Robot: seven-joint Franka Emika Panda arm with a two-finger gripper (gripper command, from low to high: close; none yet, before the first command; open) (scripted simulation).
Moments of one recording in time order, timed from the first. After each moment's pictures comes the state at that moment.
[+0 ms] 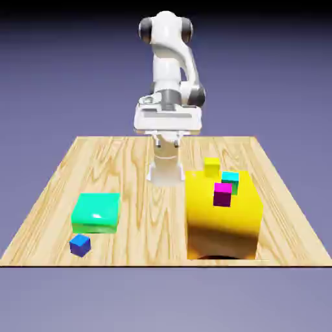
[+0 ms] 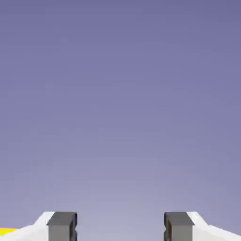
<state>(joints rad) 0.01 -0.53 -0.02 -2.77 0.01 2.99 0.73</state>
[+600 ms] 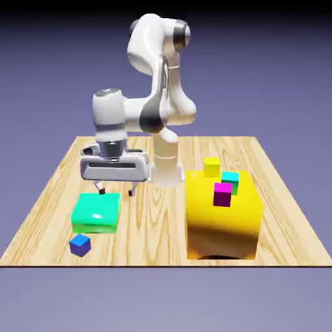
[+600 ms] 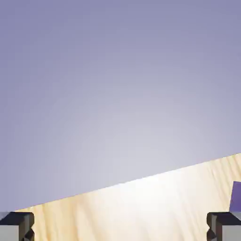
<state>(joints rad) -0.01 0.13 -0.32 -2.17 0.22 2.36 0.62</state>
